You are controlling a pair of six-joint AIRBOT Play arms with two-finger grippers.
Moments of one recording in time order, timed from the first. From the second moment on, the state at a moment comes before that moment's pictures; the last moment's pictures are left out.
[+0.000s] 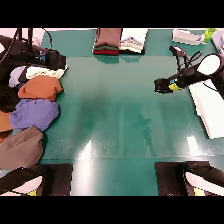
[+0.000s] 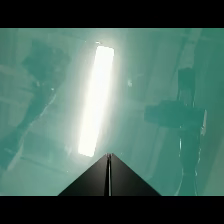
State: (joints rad) left arm -0.31 -1.14 1.54 1.41 -1.16 -1.53; right arm 0.18 -1.18 1.24 -1.28 1.23 1.62
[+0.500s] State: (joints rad) left arm -0.05 -1.39 1.54 1.57 -0.90 -1.56; right arm 0.18 -1.18 1.24 -1.28 1.22 1.63
